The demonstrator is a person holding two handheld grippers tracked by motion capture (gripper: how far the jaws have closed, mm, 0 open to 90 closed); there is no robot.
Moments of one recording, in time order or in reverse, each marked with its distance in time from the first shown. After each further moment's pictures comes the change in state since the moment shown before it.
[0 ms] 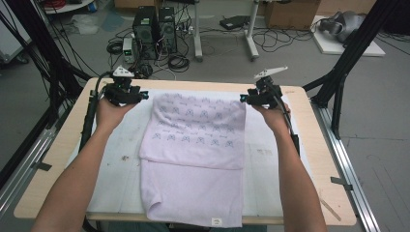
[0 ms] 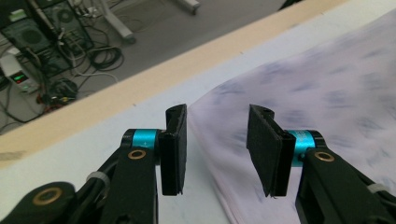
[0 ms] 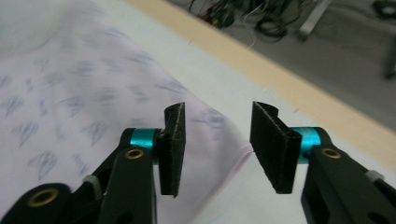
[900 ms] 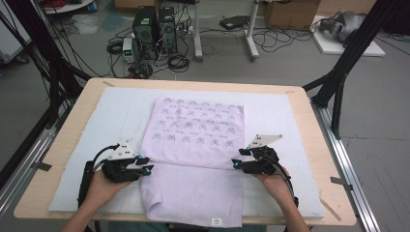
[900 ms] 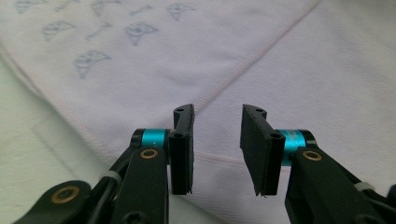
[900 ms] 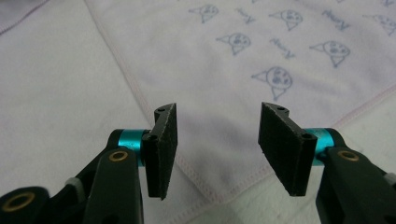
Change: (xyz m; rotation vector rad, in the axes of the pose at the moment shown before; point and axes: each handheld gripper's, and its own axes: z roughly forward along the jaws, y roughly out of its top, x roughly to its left) left arm -0.111 -0.147 -0.059 0.065 -0.329 0.162; right arm 0.108 -0.142 -0.025 0.025 0.219 -0.068
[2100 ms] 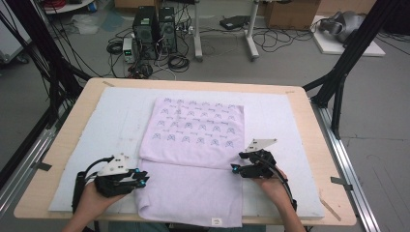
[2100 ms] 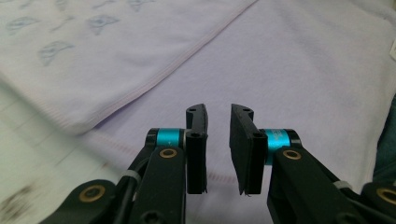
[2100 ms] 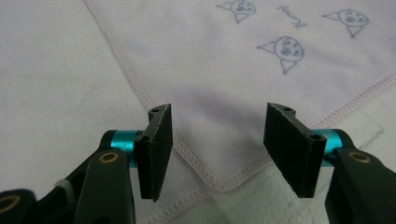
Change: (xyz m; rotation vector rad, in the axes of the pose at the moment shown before) left arm -0.021 -0.012 -0.013 -0.008 -0.065 0.032; right arm 0.002 -0.010 0.013 0.058 -0.024 -0.012
